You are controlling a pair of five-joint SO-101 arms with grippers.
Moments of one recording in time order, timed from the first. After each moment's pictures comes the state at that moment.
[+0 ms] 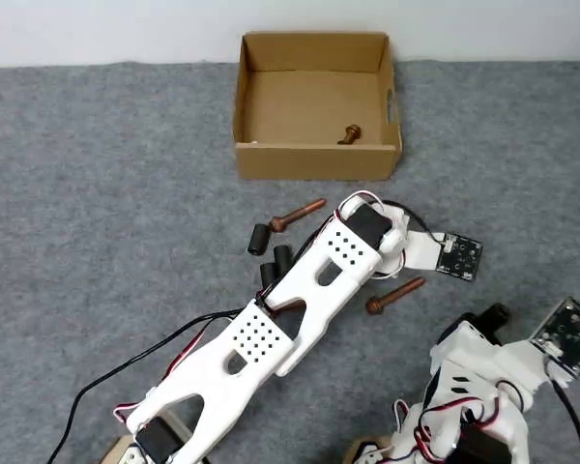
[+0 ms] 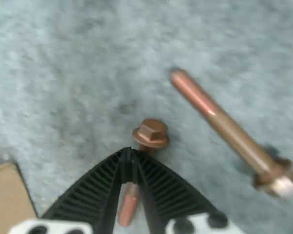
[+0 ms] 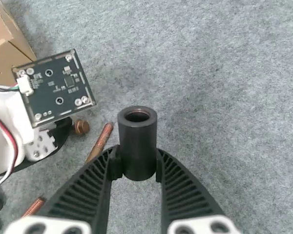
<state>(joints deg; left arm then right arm) 41.3 80.0 -89.2 95.3 -53.9 23.7 -102.4 64.6 87.3 -18.1</state>
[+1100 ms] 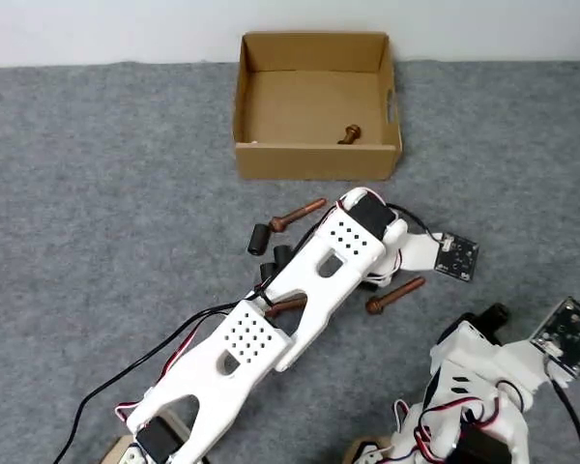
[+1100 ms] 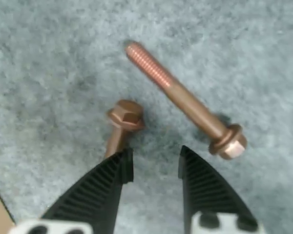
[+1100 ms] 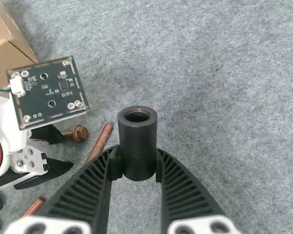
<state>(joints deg) 41.3 70.5 -75.9 97.5 -53.6 23.7 -102.4 64.6 87.3 -18.1</state>
